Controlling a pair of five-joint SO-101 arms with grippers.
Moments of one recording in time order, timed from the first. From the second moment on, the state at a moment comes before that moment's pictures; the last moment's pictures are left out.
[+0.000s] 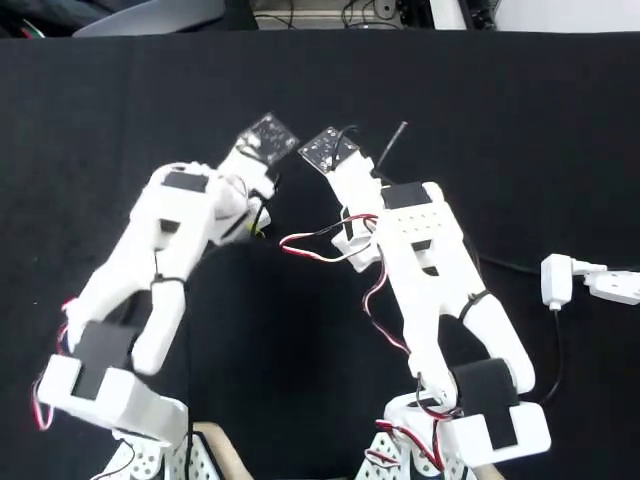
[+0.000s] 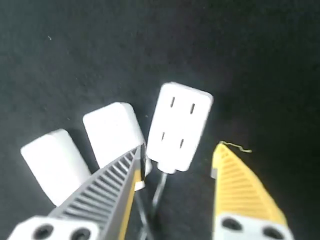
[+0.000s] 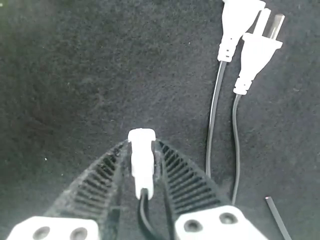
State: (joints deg) left arm 6.7 1.4 22.2 49.0 -35.6; right arm -12.2 -8.1 31.8 61.4 26.9
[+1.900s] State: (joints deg) left arm -8.8 -84.4 72.8 71.7 -27.0; right arm -21.2 -20.4 34.9 67.3 21.8
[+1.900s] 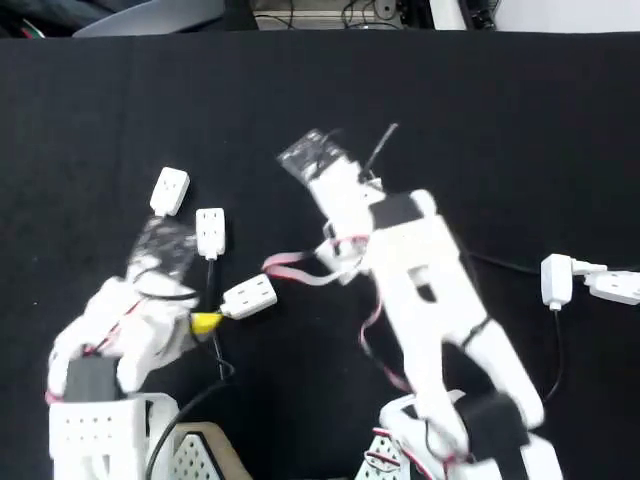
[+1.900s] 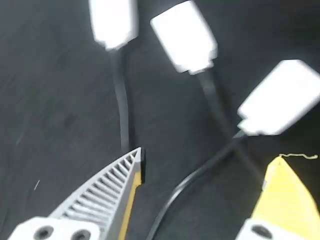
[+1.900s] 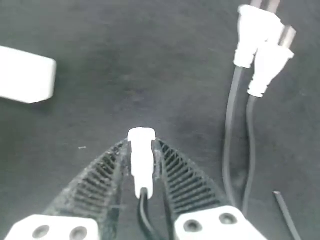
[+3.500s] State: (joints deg) left arm -34.3 -102.3 94.5 65.7 -28.9; right arm -38.5 -5.8 28.3 60.4 -2.1
